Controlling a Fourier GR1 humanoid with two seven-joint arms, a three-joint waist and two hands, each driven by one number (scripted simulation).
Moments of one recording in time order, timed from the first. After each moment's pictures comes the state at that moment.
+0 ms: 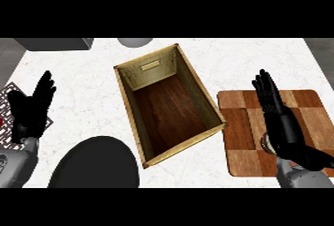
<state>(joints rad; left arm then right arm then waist) -0.23 0.51 -0.13 -1.32 0.24 0.33 0.12 -0.13 -0.32 0.23 -1.63 -0.16 -0.20 -0.21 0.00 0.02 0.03</state>
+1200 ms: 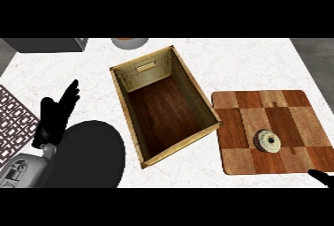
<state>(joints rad) -0.21 0.47 -0.23 -1.36 0.20 0.26 0.18 0.26 -0.57 -0.18 -1.62 -0.09 -0.10 -0.61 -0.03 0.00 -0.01</state>
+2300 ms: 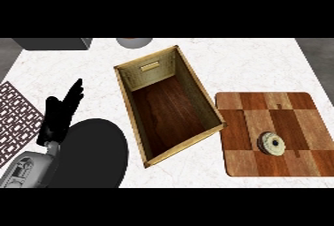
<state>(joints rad) -0.22 0.40 -0.17 -1.34 0.13 0.19 0.17 0.50 -0.75 -0.36 -1.93 -0.01 0.32 -0.24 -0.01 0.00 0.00</state>
